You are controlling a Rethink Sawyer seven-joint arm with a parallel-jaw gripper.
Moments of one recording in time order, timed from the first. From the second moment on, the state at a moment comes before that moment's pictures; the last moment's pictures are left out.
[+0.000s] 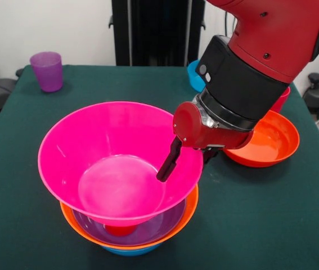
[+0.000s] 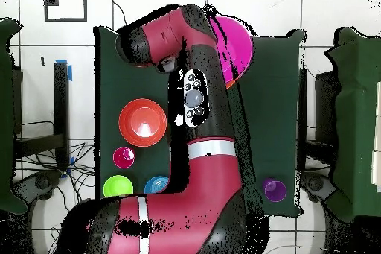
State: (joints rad) arm -0.12 -0.38 0.26 0.82 -0.76 1.13 1.58
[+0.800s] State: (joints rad) arm -0.12 -0.38 0.26 0.82 -0.76 1.13 1.58
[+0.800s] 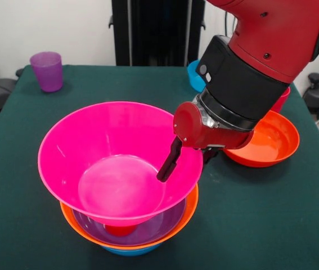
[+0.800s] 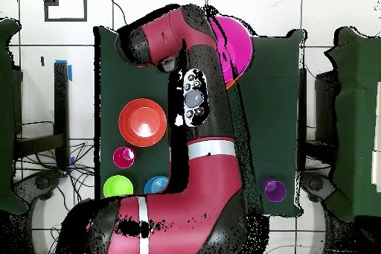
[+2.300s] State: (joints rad) arm -0.10 -0.45 0.26 0.75 -0.72 1.23 1.58
